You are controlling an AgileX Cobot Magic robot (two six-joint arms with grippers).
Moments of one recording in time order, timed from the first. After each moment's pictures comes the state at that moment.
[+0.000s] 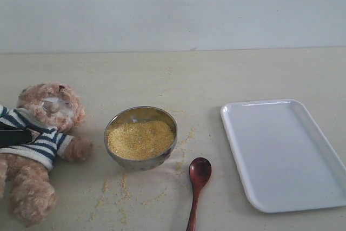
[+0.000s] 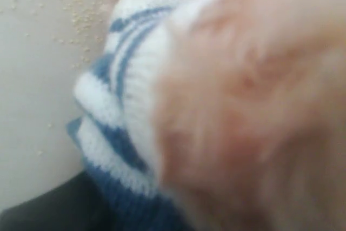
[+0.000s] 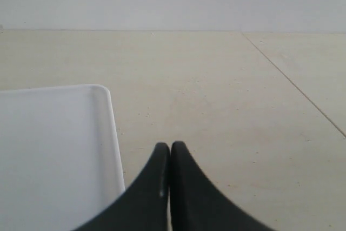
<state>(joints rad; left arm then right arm) 0.49 1.87 -0.66 -1.44 0.92 1.52 -0.18 0.00 0.00 0.05 0.33 -0.13</state>
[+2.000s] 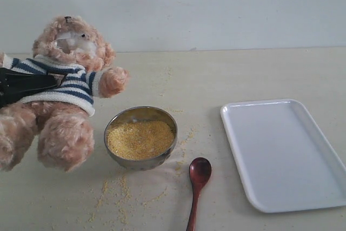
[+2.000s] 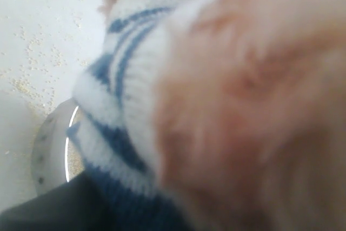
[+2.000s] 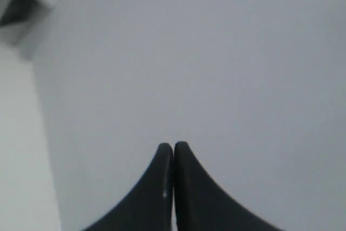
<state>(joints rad) 0.30 1.64 -0.56 -1.73 1.19 1.27 -0.18 0.10 -0.33 -0.26 -0.70 1.16</state>
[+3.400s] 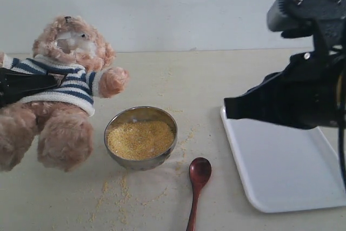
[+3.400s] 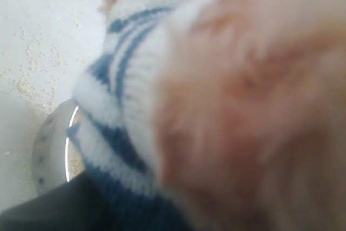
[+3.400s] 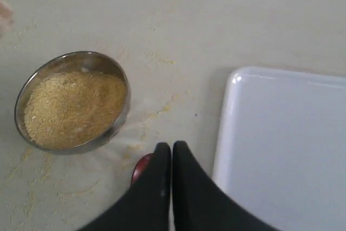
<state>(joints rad) 0.30 1.64 -0.56 -1.73 1.19 1.27 0.80 1.12 -0.68 -0.64 0.40 0.96</state>
